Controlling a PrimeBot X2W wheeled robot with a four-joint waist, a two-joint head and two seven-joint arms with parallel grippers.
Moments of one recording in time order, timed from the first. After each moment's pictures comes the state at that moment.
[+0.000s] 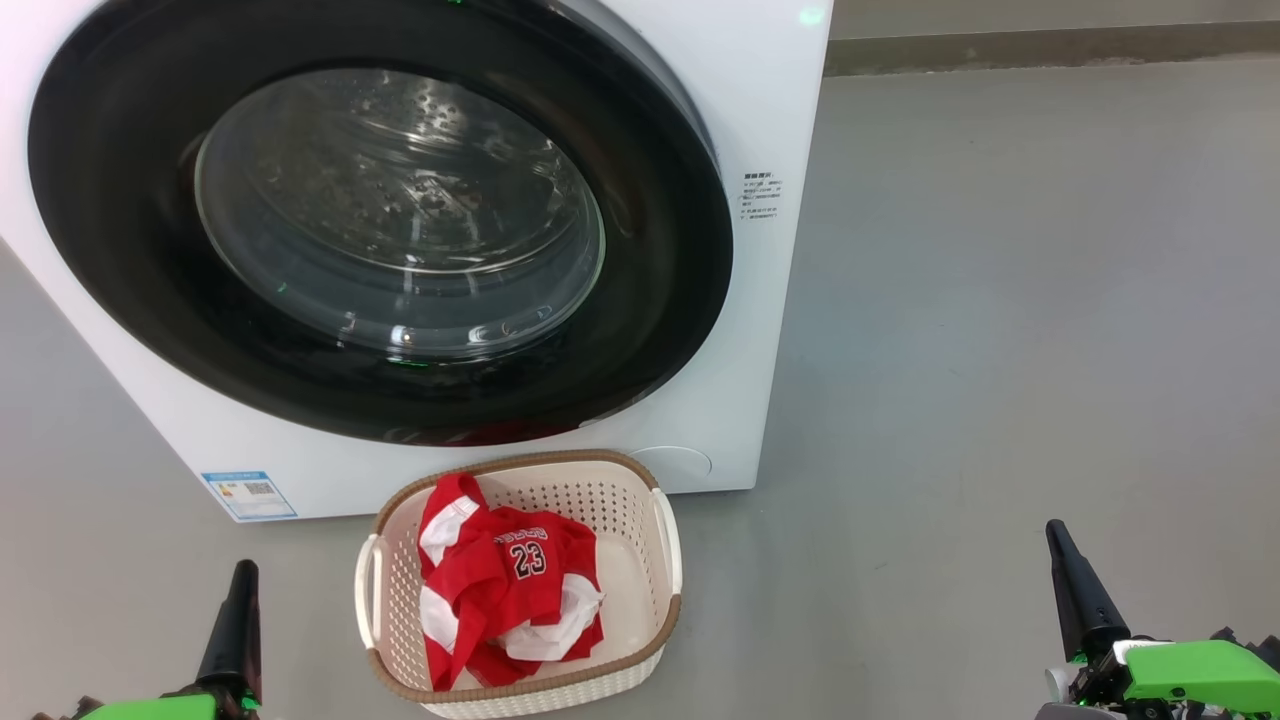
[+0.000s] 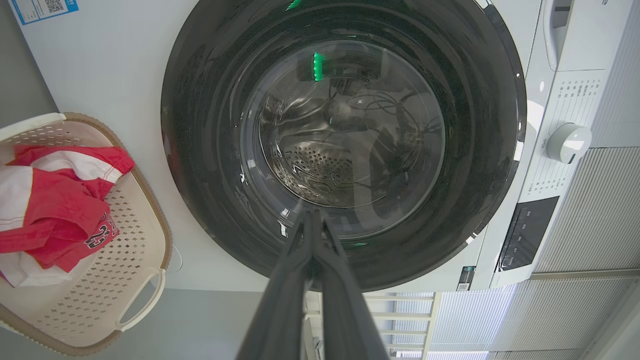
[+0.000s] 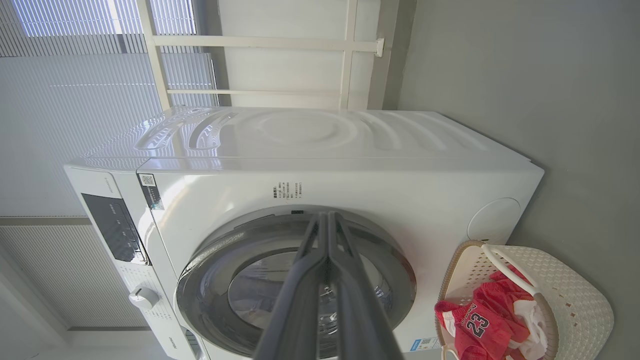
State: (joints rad) left arm -0.07 0.04 0.08 0.27 -1.61 -0.13 0.11; right arm -0.06 -0.05 -0.14 0.27 1.61 0.13 0.11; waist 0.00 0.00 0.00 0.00
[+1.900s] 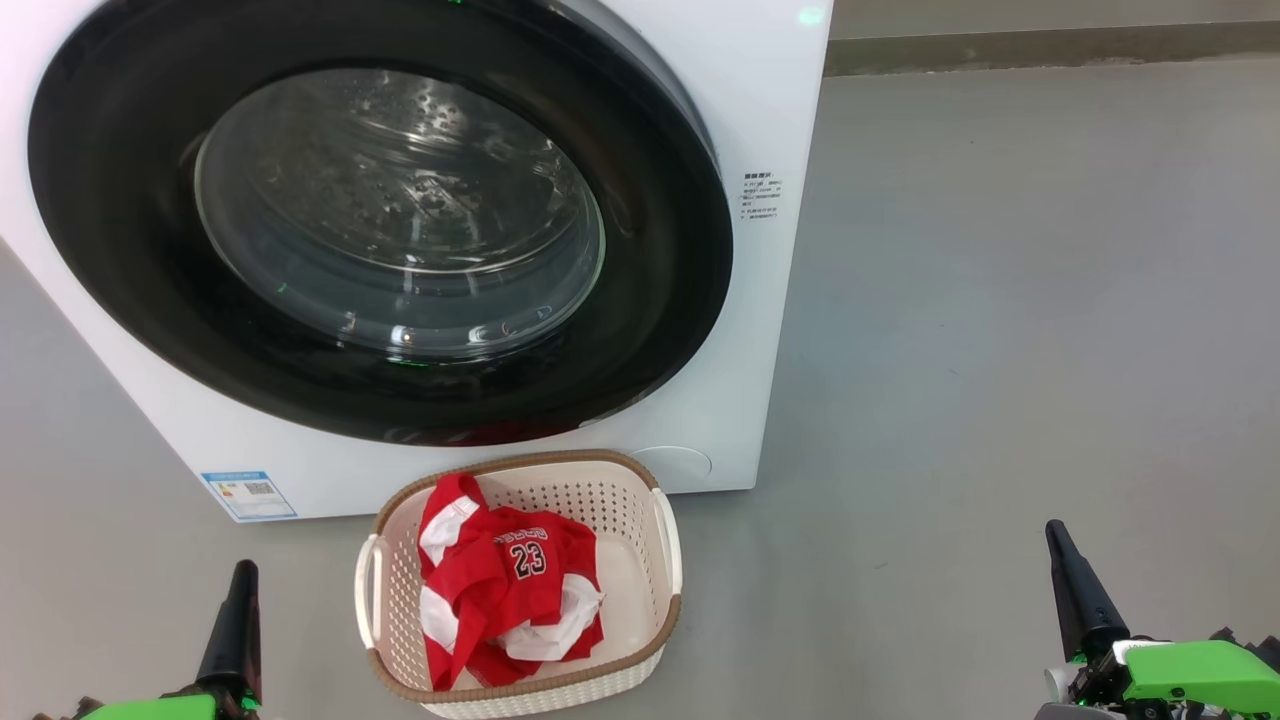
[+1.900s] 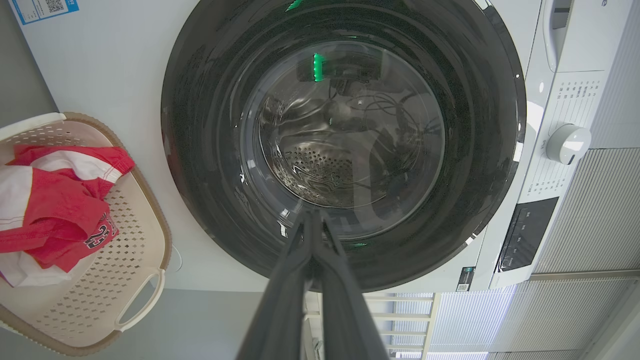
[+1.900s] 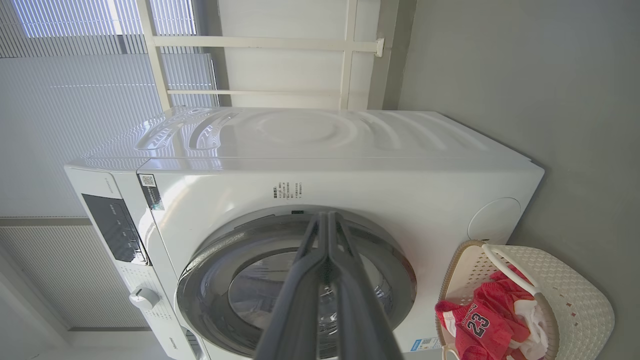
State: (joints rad) left arm -0.07 0.03 0.08 0.27 -1.61 -0.13 0.11; right arm -0.06 -0.05 -0.14 0.27 1.61 0.13 0.11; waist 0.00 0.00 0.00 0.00
